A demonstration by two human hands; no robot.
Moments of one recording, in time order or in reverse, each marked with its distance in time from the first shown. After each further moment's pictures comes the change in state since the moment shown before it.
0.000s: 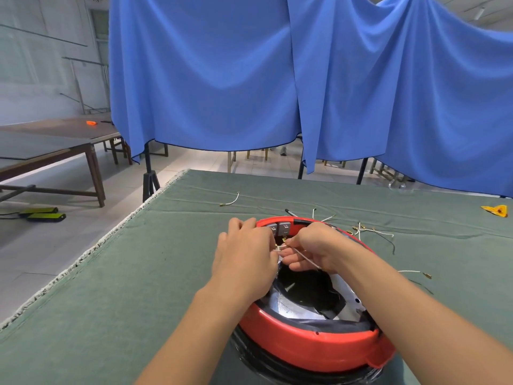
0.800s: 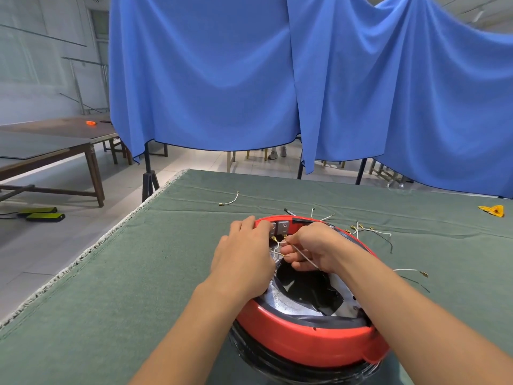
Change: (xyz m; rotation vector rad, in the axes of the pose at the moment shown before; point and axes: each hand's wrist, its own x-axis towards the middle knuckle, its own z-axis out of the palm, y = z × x) left_hand 0.002 -0.002 0.003 0.020 -0.097 -0.004; right_hand -0.003 0.004 -0.002 0.034 0.047 -0.010
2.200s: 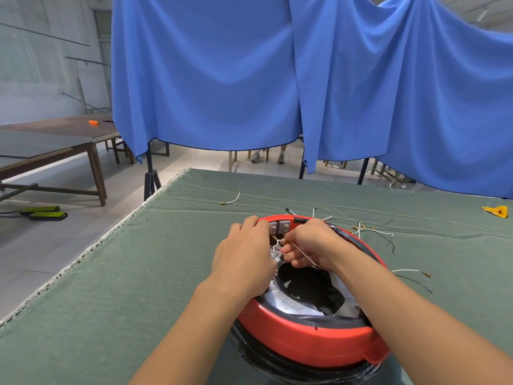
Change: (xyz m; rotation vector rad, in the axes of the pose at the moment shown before) left_hand -0.001 0.001 -0.001 -0.025 0.009 -0.044; right_hand 0.009 0.000 0.003 -0.069 0.062 -0.088
